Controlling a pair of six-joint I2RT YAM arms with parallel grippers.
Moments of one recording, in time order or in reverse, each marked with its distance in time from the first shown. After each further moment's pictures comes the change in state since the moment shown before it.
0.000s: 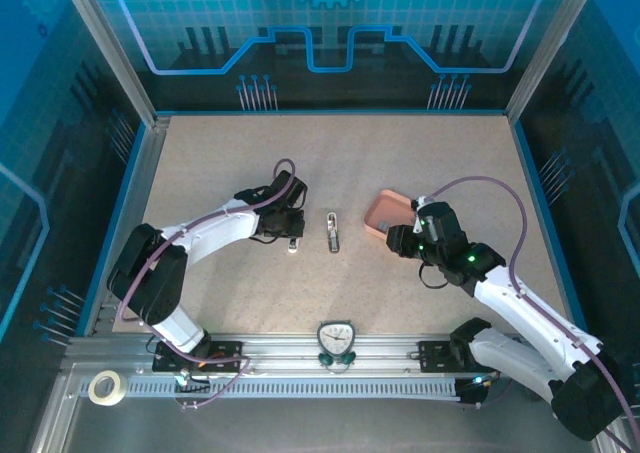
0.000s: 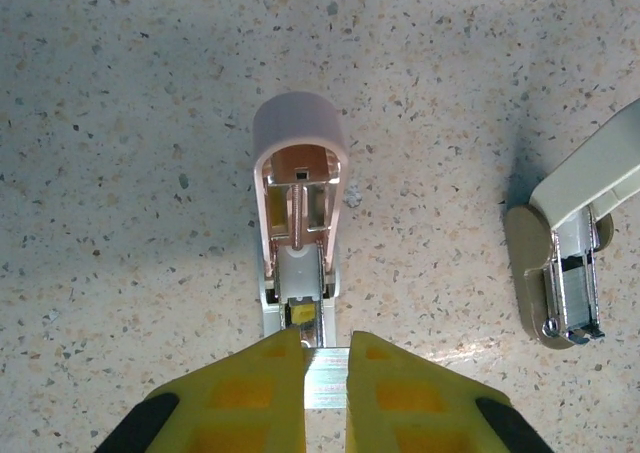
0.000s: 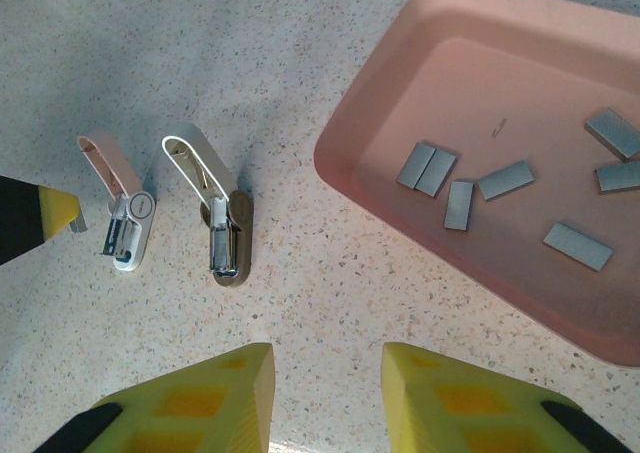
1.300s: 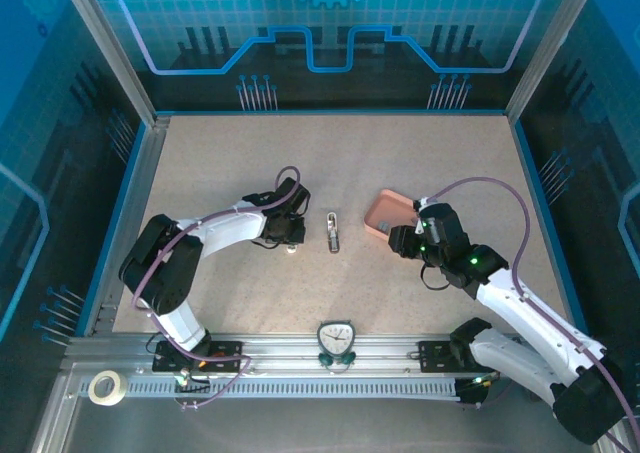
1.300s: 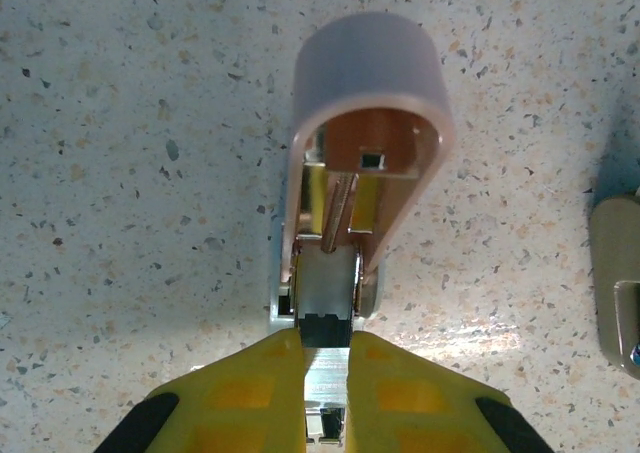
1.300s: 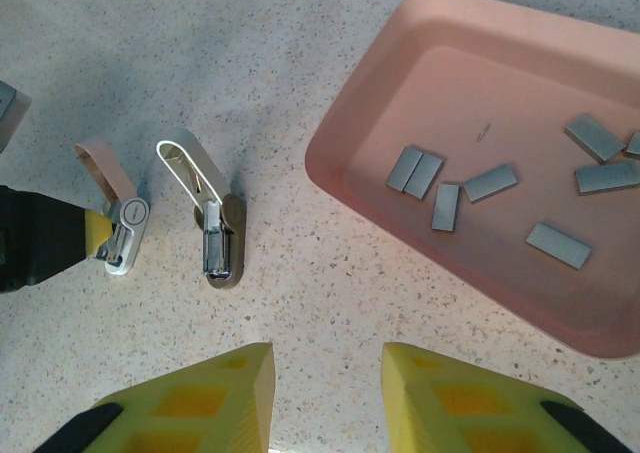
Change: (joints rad) left arm -0.004 0.082 -0.034 0.043 -0.004 -0.020; right arm 0.004 -0.029 0.000 -0.023 0.026 0.000
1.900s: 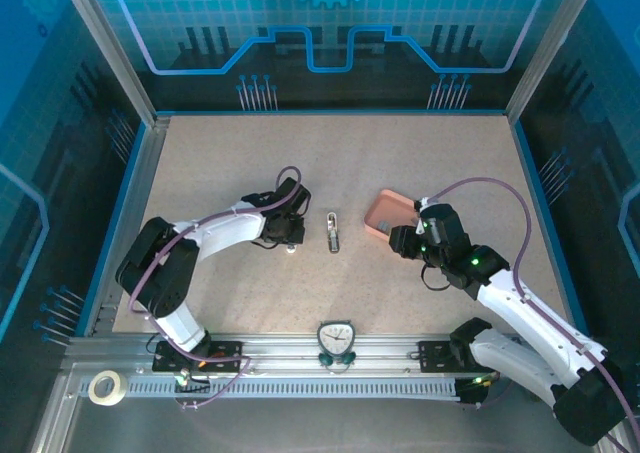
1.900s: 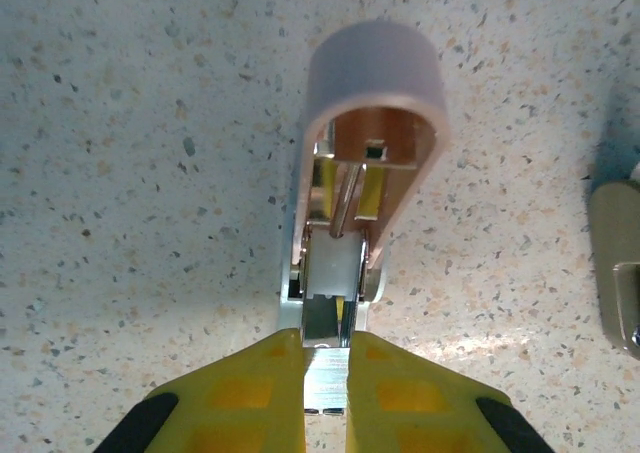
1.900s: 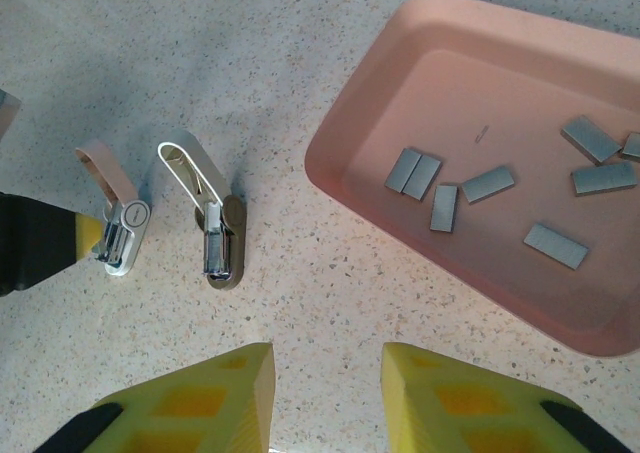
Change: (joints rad) left arm -0.012 -0.030 0.007 -0.031 -0.031 0.026; right arm 0.000 -0.007 0.000 -0.003 0.003 0.000
